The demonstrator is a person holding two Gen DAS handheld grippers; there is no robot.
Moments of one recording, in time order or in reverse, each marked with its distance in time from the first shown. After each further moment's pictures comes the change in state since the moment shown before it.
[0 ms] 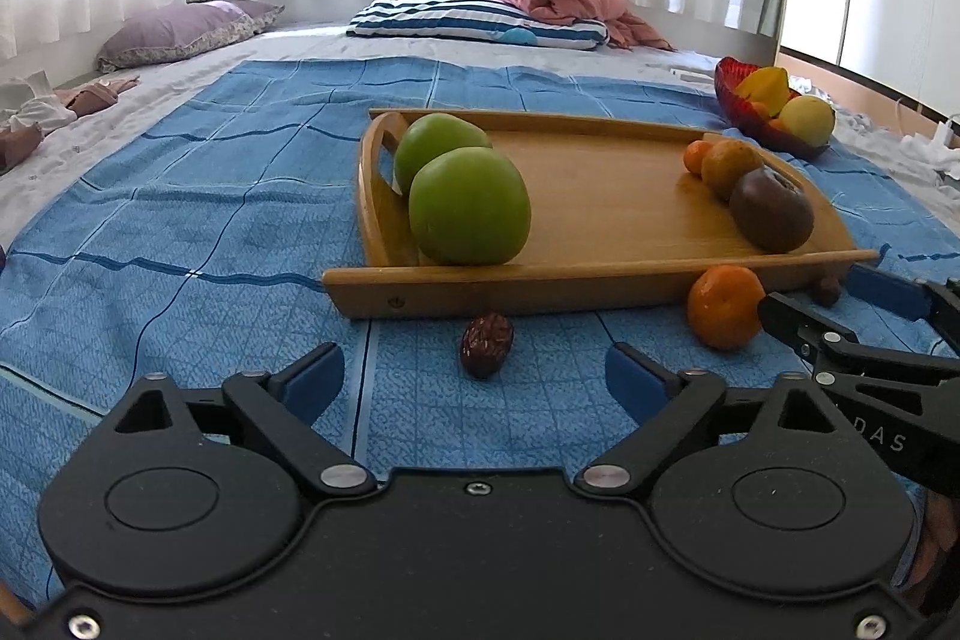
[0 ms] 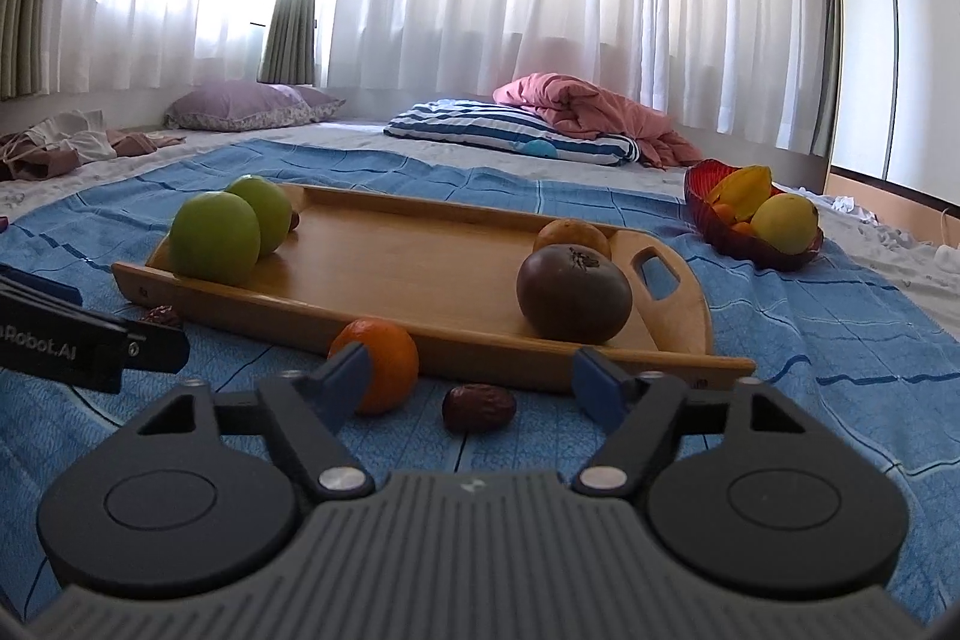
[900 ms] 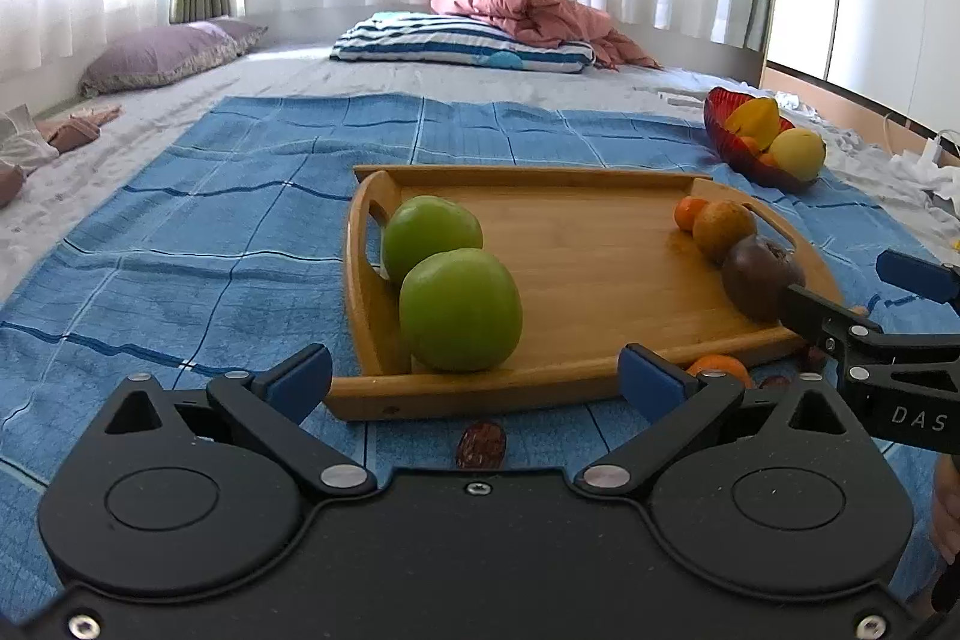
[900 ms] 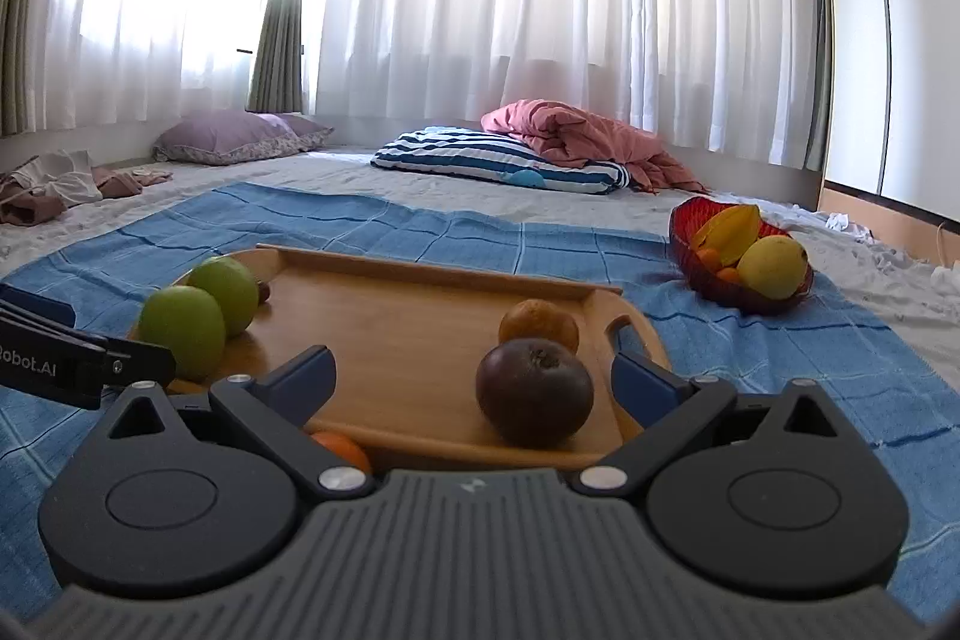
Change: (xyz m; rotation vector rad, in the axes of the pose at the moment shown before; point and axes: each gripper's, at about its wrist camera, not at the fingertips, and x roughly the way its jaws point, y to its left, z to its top) left arm -0.002 0.003 0.044 0.015 -0.029 -0.027; right arm 0.008 -0.021 0.044 0.023 -0.035 -0.005
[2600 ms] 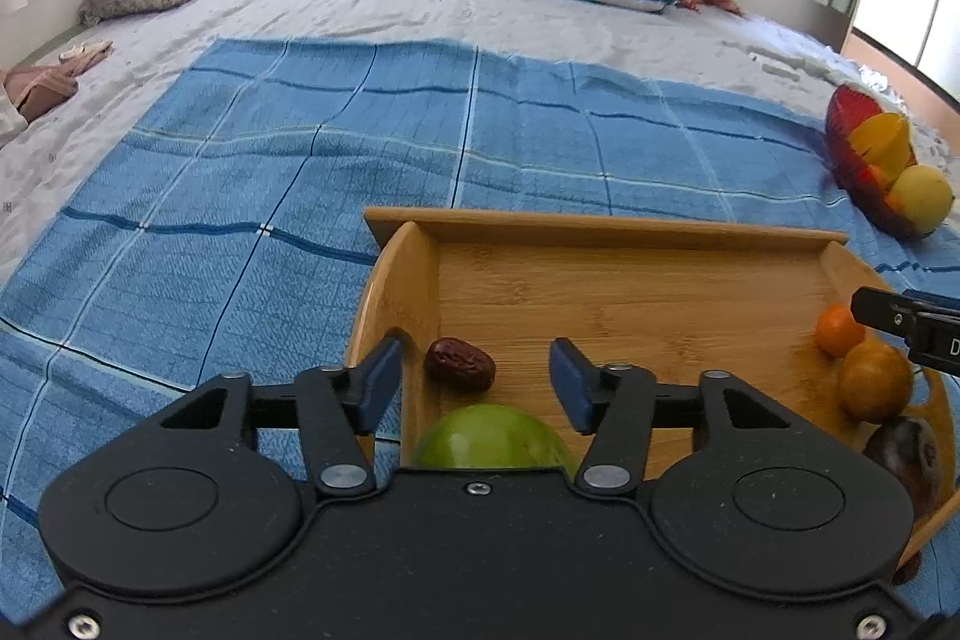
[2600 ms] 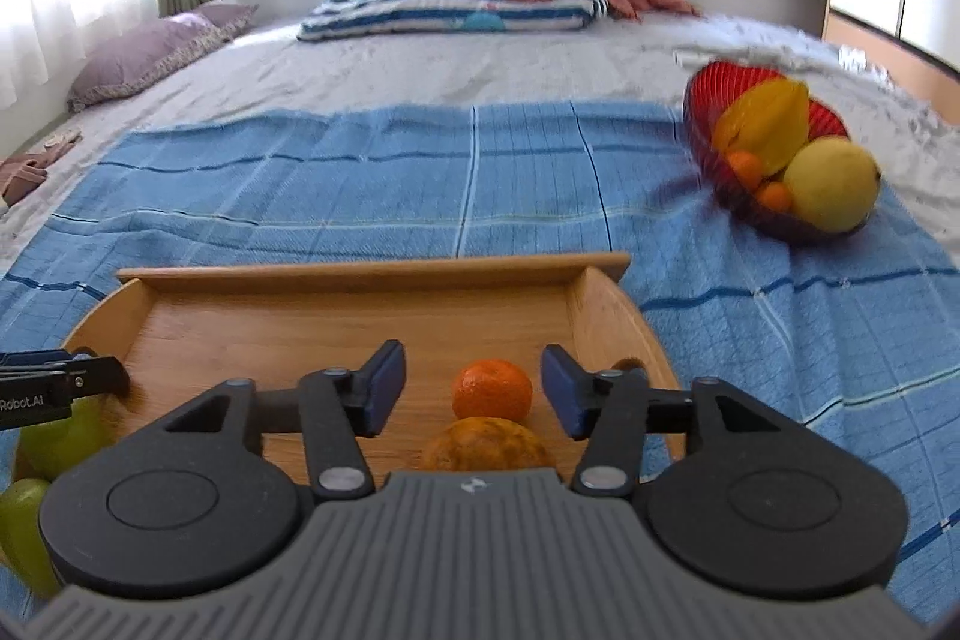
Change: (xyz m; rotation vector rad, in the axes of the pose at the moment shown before) left arm 0.161 0.031 0.115 -0.084 0.214 0.072; right arm 0.176 -0.052 0.083 0.153 0.384 -0.026
